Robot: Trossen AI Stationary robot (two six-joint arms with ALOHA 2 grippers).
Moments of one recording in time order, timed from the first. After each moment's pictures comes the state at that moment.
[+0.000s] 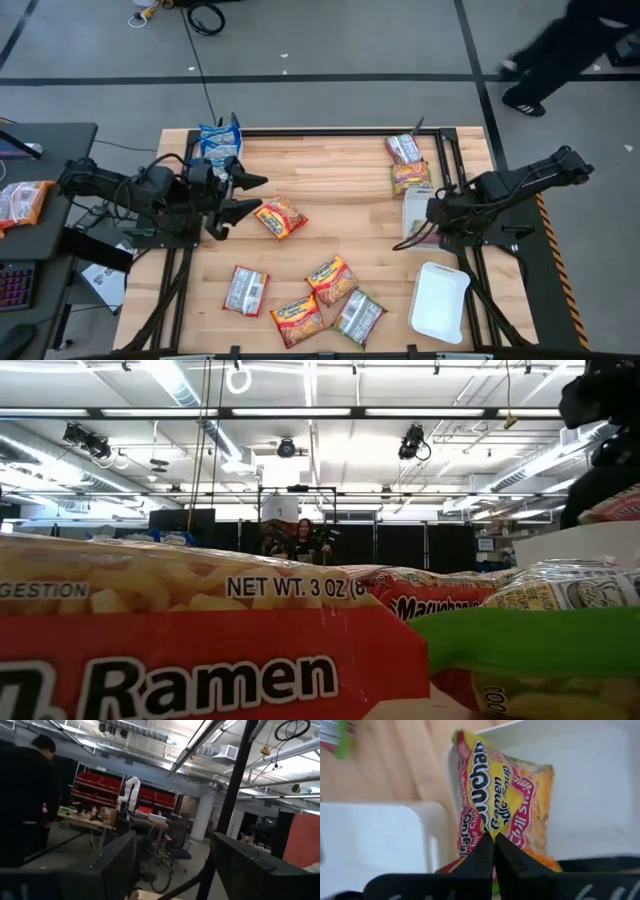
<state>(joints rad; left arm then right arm) -0.29 0.90 0.84 0.44 -0.31 -0.19 0.31 0.80 0.75 -1.25 -0.09 0.69</state>
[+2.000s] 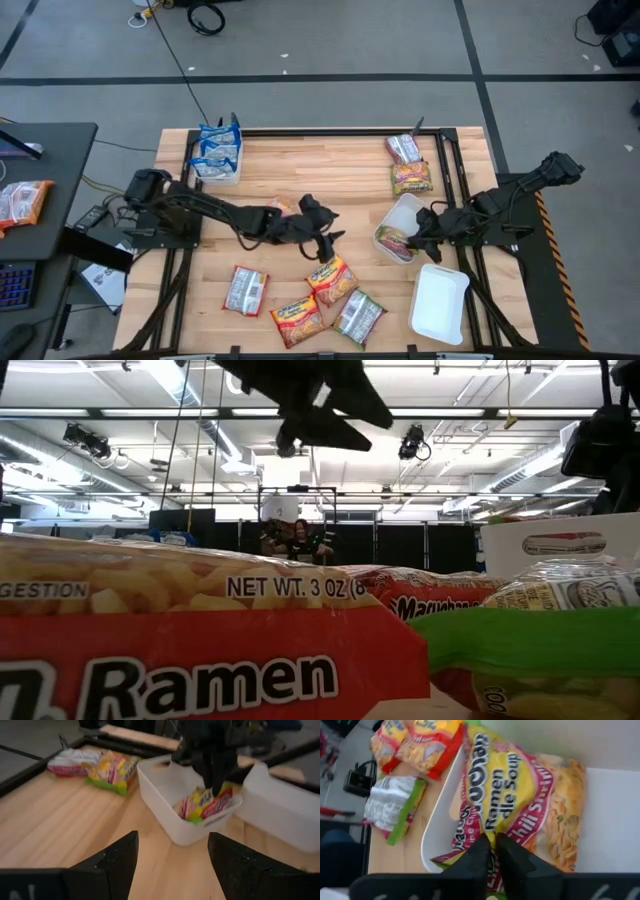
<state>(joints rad) -0.23 1.72 1.13 0.14 -0.49 -0.34 0.41 0.46 0.18 -0.42 0.09 0.83</state>
